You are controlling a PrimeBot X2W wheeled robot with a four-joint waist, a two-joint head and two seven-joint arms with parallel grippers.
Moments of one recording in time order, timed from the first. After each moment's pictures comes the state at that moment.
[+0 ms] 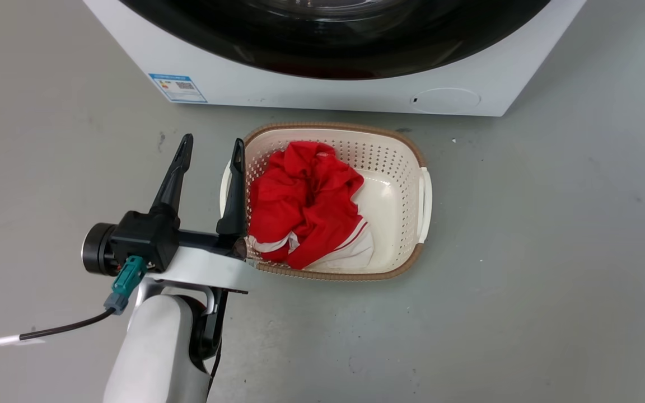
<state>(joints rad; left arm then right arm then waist) -0.34 0.05 -0.12 0.12 -0.15 -0.05 -0.26 -1.22 -0.34 0.11 0.81 1.51 0.13 0.33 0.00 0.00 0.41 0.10</state>
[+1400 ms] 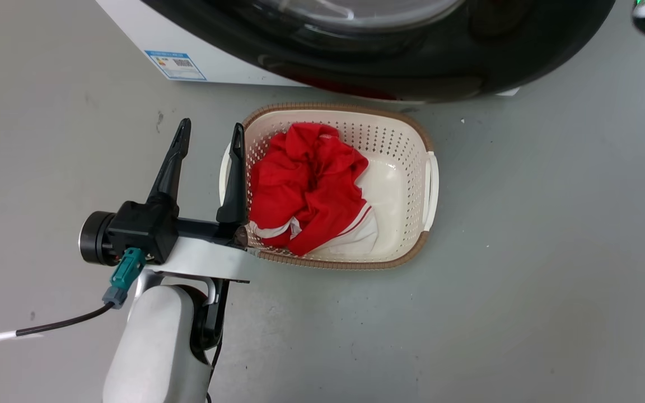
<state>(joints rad) -0.37 0.05 -0.13 0.11 -0.15 -0.03 -0.26 -1.35 -0.28 0.15 0.94 1.51 0.13 0.66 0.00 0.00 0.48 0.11</state>
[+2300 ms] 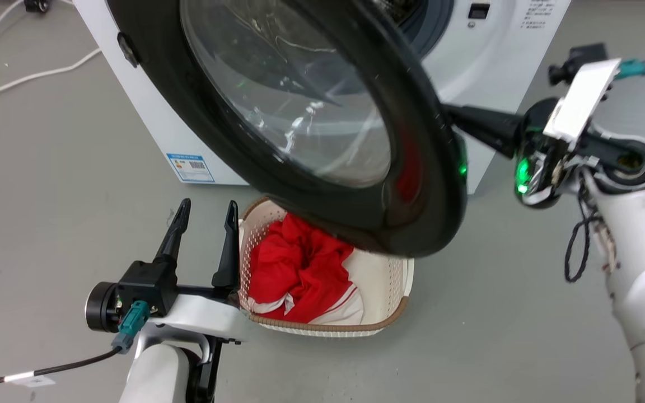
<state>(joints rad) -0.21 0.05 -0.10 0.17 -0.15 -0.04 -0.26 -0.92 -0.19 0.19 0.76 1.59 0.13 0.86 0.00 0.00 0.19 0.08</state>
